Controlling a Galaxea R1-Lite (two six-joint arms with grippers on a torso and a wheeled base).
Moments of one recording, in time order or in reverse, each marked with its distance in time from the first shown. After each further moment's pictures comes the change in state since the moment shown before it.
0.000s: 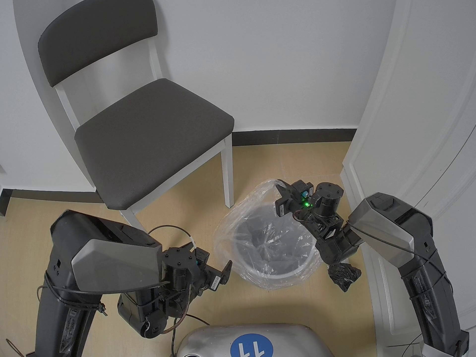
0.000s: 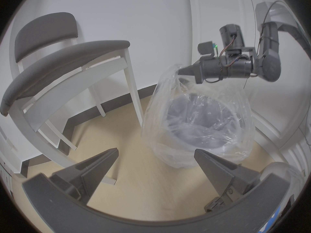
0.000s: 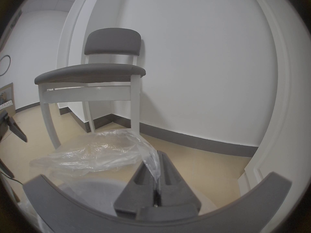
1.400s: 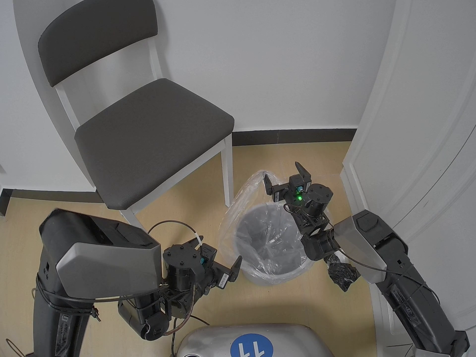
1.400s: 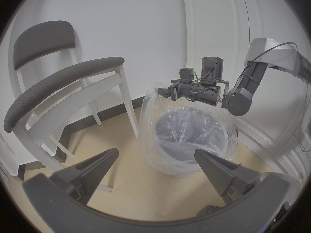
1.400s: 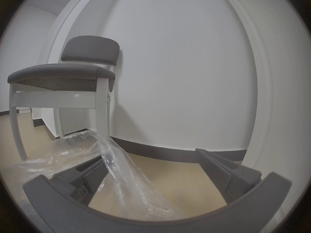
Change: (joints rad) left arm -0.051 -0.069 0.007 0.001 0.002 0.002; right arm -0.003 0.259 -0.497 0.022 -0.174 0.031
